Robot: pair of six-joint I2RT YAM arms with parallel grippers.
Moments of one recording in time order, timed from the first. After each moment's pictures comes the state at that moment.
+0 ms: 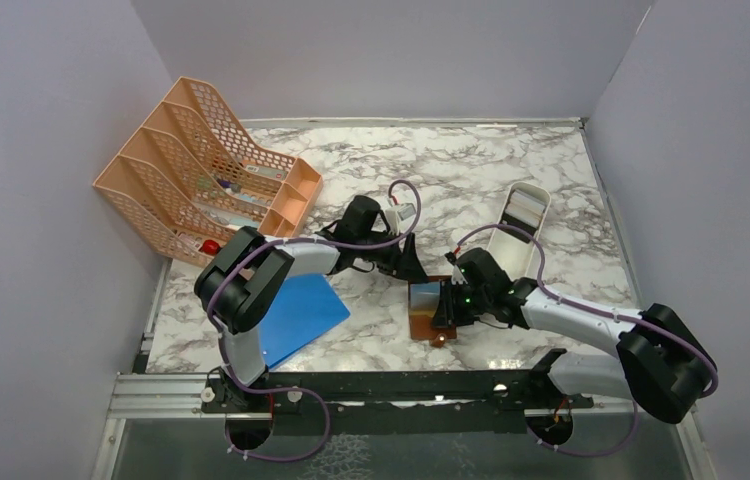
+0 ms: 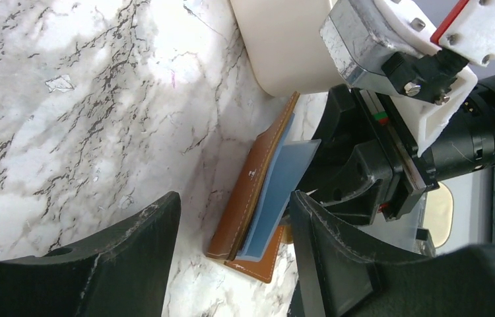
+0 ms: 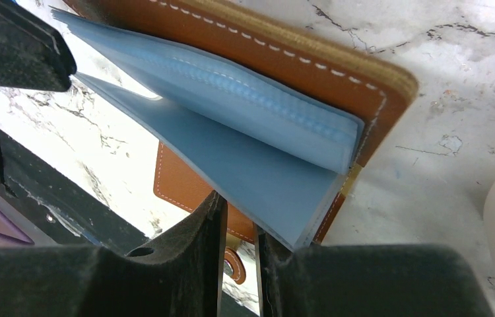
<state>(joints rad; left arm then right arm) -0.66 1.82 0.92 0.28 0.79 -0.50 0.70 1.21 0.46 -0.21 -0.24 0.58</state>
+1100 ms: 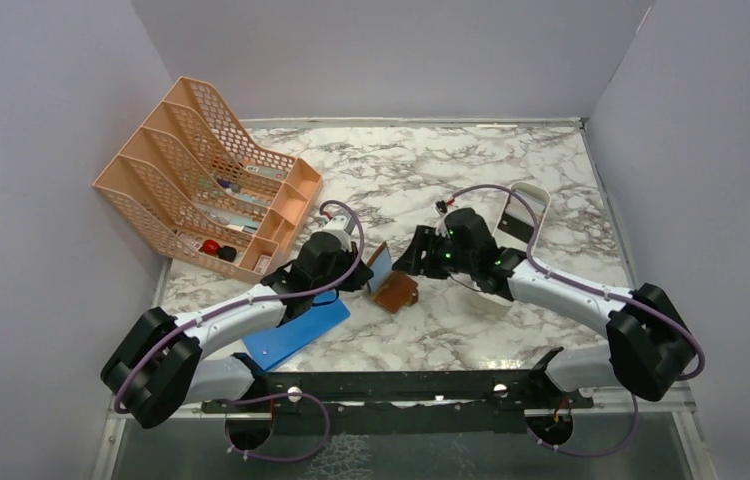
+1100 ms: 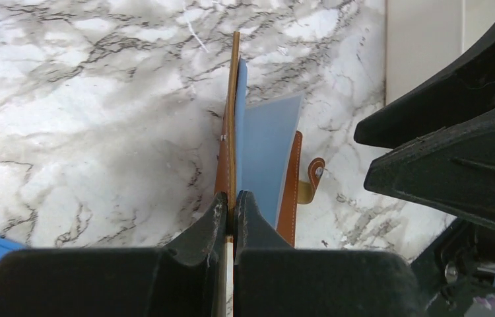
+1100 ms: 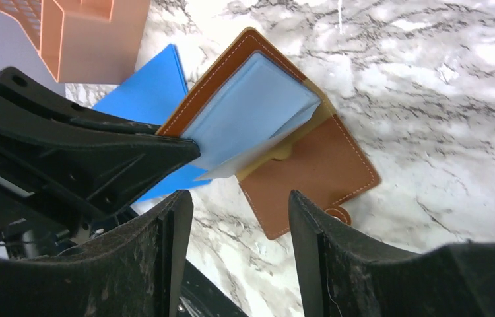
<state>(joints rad) -0.71 1.22 0.53 0.14 0.09 -0.58 0.70 1.31 0.71 -0.03 -0.20 0.76</state>
